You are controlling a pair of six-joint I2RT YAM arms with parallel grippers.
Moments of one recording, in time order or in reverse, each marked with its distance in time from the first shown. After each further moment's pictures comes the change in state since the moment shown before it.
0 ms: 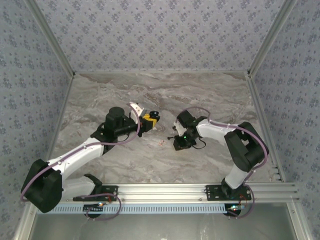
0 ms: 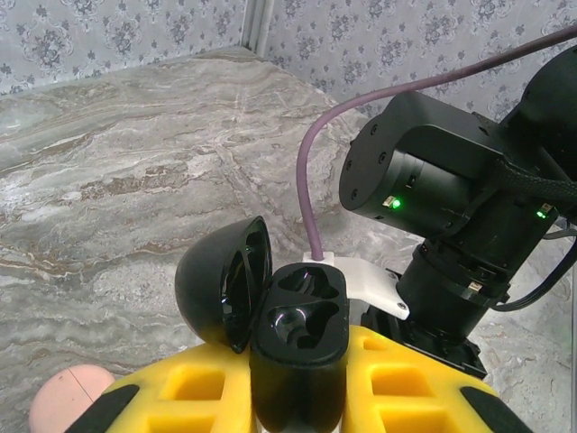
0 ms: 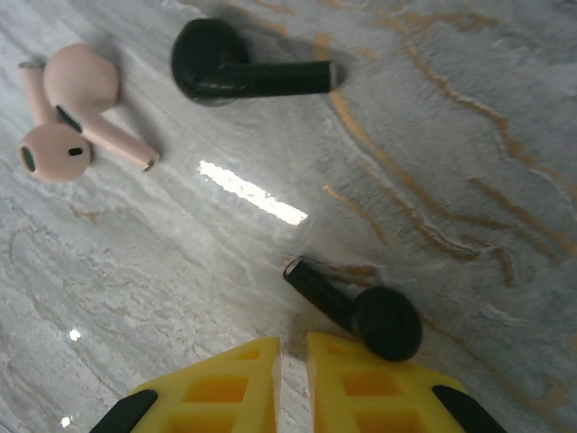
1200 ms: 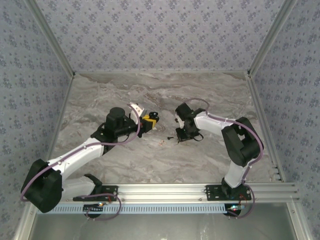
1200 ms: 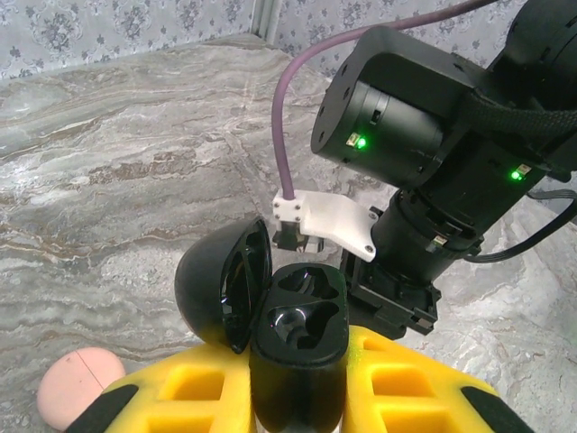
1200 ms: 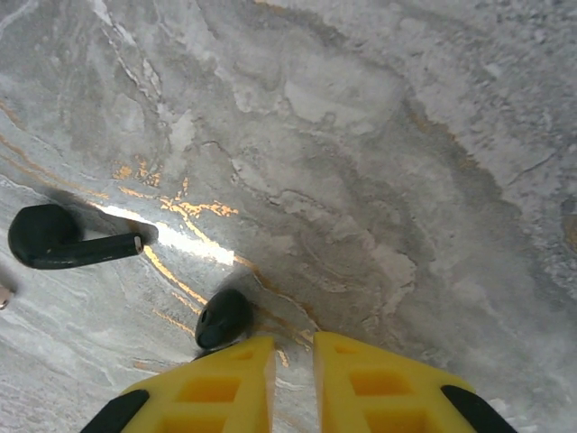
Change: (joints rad) left arm -0.003 -0.002 -0.002 -0.031 -0.026 0.001; right arm -0.037 0.073 0.155 -0.105 0.249 -0.040
